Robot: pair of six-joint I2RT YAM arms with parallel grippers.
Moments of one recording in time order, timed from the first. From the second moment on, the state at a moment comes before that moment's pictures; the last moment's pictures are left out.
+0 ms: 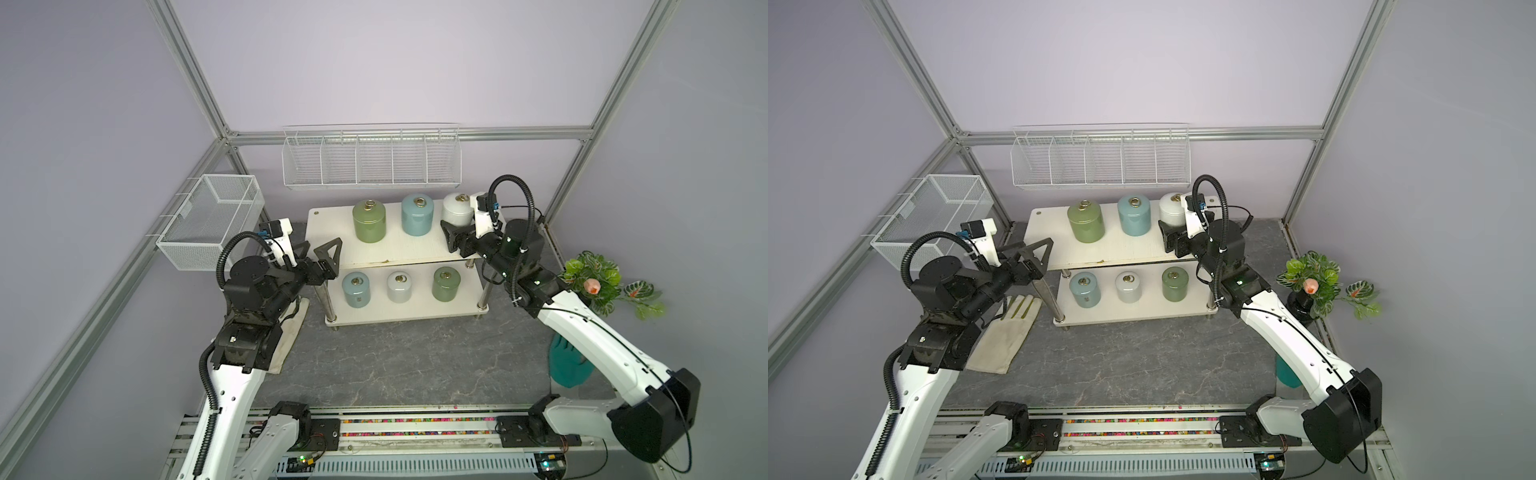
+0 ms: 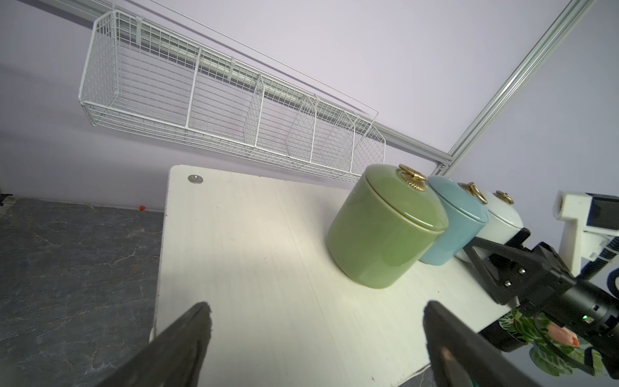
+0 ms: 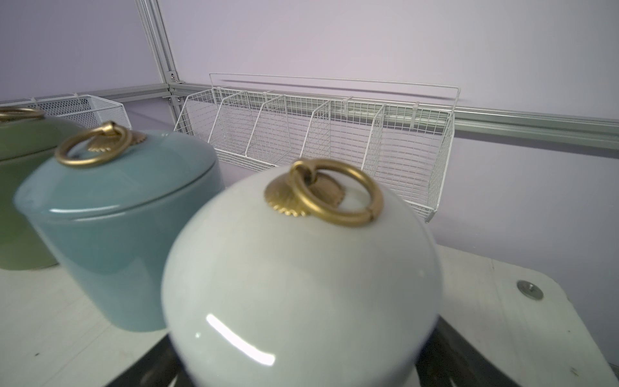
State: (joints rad) left arm -0.20 0.84 1.07 -0.29 0.29 -0.42; right arm 0.52 1.30 1.21 0.04 0.00 0.01
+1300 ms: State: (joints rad) left arm -0.20 0.86 1.06 -0.26 0.29 -0.42; right arm 0.51 1.29 1.19 0.10 0.00 0.01
